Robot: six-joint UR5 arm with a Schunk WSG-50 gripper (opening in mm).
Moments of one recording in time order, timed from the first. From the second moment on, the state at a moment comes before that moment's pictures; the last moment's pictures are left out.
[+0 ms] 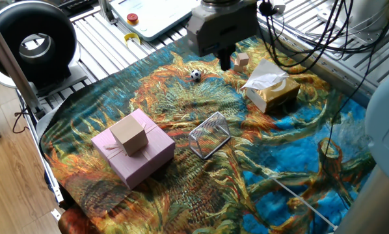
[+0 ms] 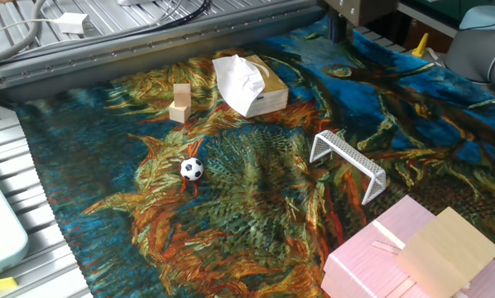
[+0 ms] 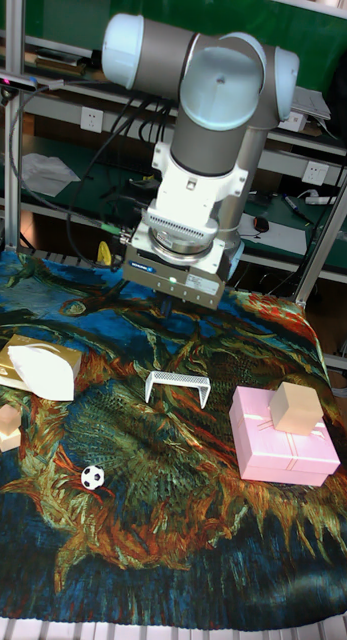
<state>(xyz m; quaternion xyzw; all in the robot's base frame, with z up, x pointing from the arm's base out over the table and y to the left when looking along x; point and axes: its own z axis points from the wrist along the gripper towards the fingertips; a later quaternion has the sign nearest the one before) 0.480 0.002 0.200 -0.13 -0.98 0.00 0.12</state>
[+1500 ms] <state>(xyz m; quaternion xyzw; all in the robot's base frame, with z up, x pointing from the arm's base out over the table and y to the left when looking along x) 0.482 -0.006 0.206 -0.14 -0.98 0.03 0.12</state>
